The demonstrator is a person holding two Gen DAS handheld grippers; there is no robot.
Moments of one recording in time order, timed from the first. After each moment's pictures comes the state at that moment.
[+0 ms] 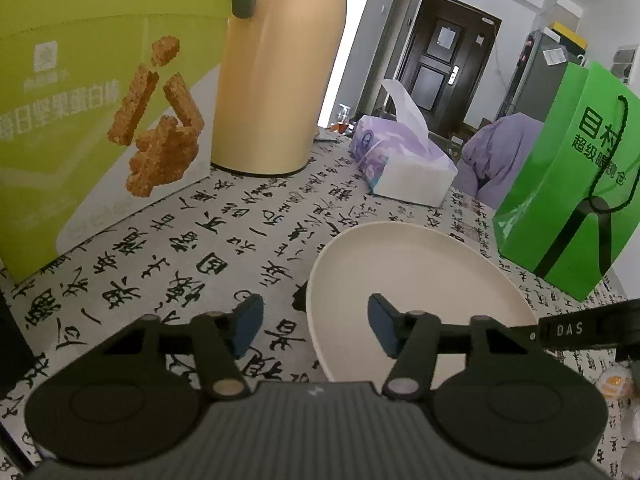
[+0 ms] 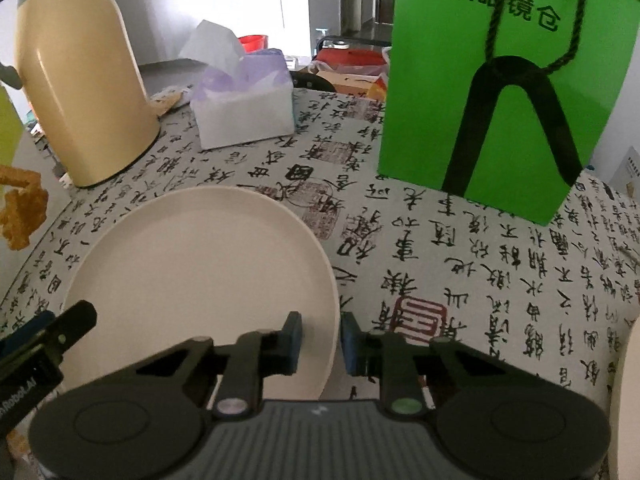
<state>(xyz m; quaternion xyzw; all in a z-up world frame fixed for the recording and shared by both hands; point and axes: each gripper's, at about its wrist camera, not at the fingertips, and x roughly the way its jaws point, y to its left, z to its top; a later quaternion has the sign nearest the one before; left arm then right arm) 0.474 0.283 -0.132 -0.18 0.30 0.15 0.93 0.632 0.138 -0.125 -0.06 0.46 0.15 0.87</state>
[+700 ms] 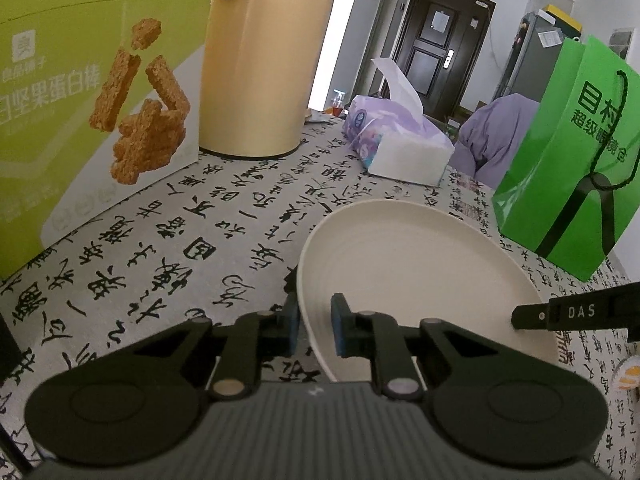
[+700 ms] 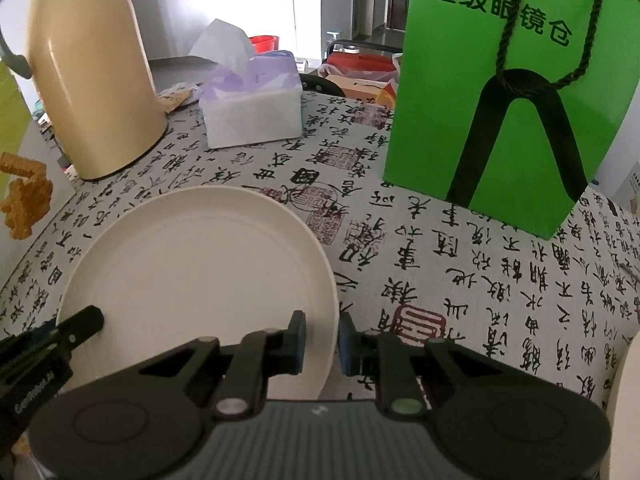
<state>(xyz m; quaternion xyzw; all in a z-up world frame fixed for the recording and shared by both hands) 0.481 0.276 -0.141 -0.17 0.32 0.15 0.92 0.630 0.137 -0.123 -0.07 0.45 0.17 0.87</state>
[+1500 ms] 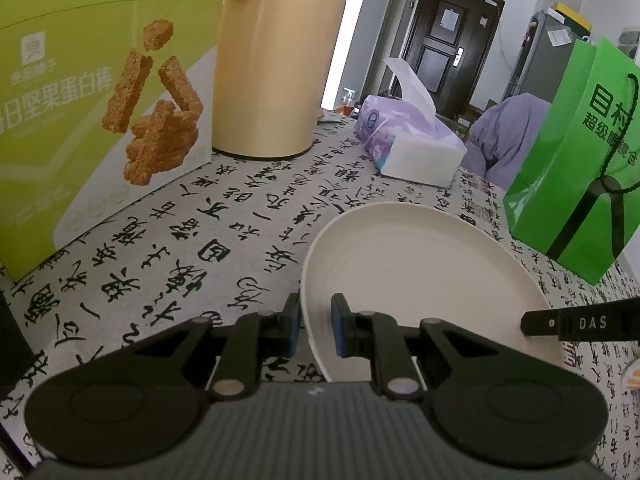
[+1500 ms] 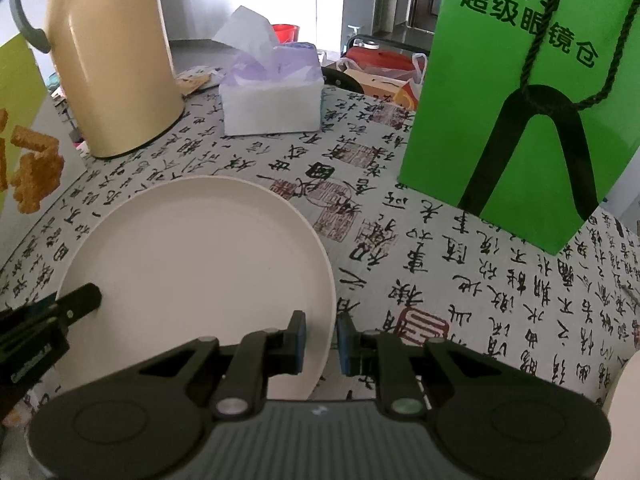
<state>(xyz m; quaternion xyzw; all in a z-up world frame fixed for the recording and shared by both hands) 0.480 0.280 -0.139 -0.17 0.32 0.16 0.92 0.631 0.142 -0.121 -0.11 0.46 0.18 0.86</state>
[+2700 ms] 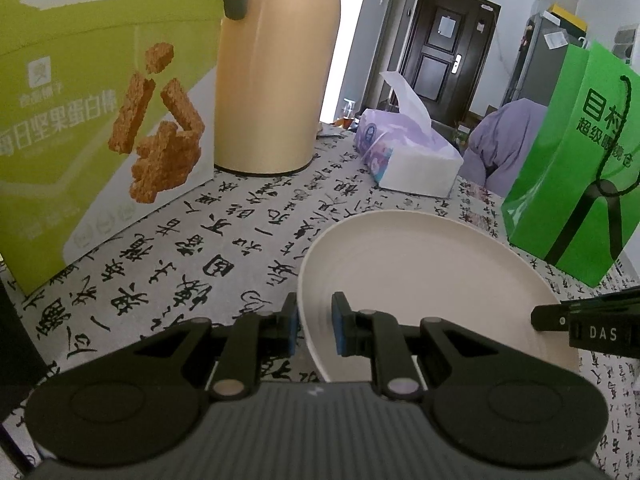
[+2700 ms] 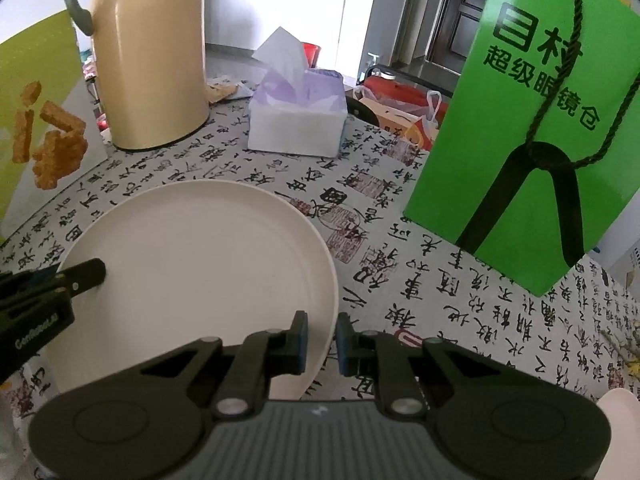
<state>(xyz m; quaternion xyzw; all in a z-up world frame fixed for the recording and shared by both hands) 0.474 0.276 -0.130 -0.15 0.31 0.17 0.92 0.610 0.148 -0.106 -0.16 0.41 0.21 0.87</state>
